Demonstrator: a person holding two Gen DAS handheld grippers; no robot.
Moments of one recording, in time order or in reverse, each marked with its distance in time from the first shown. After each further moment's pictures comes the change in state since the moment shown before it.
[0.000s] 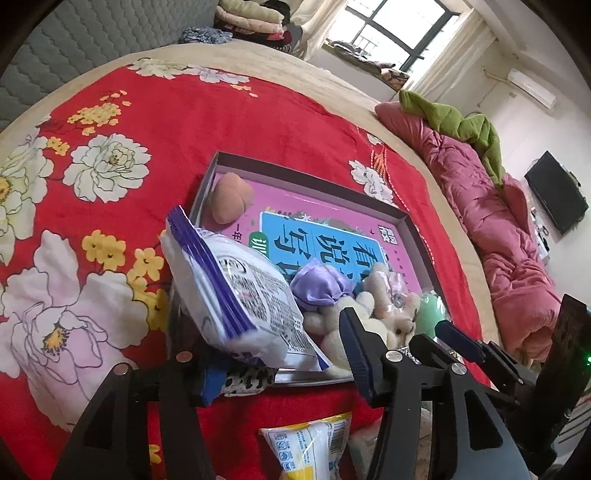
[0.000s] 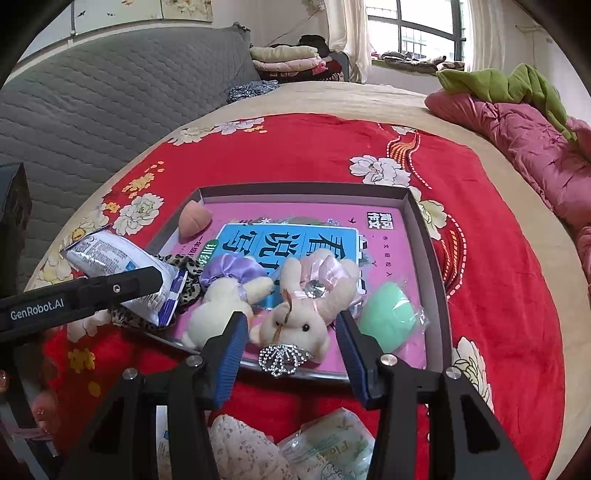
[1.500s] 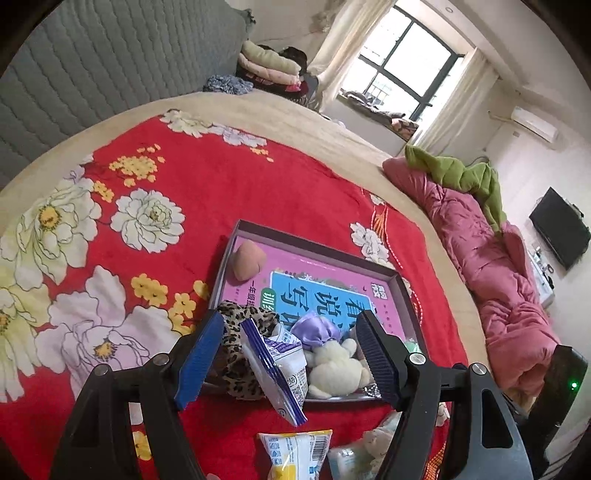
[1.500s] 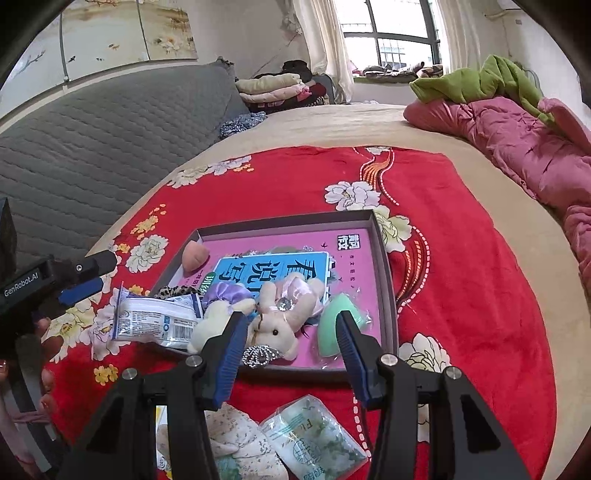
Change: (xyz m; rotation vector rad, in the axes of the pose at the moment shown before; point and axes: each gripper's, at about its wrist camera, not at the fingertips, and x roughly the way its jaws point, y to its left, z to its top) left arm -0.072 -0.012 0.004 -0.050 -0.215 0.046; right arm -0.053 -0.039 -0.005 0.099 -0.112 0.041
